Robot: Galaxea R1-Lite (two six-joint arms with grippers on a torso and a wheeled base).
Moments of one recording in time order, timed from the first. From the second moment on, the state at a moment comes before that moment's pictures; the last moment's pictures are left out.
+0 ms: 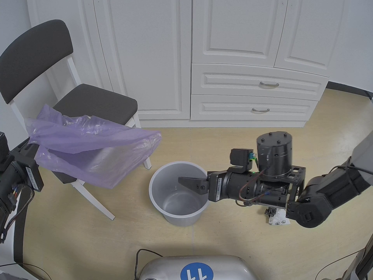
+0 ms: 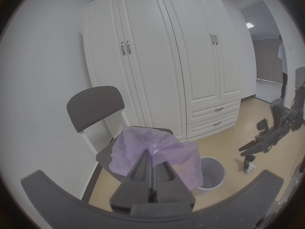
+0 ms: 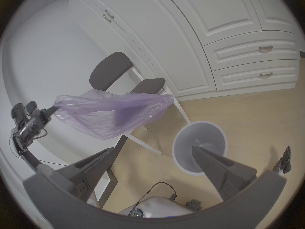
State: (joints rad) left arm -0.56 0.99 -0.47 -0.52 0.58 0.20; right arm 0.72 1.93 -0.84 -0.80 0.16 0.40
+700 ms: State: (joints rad) left arm -0.65 0.92 -0.47 -0.52 0.55 0.22; right arm 0.72 2.21 -1.15 -0.81 0.16 0.45
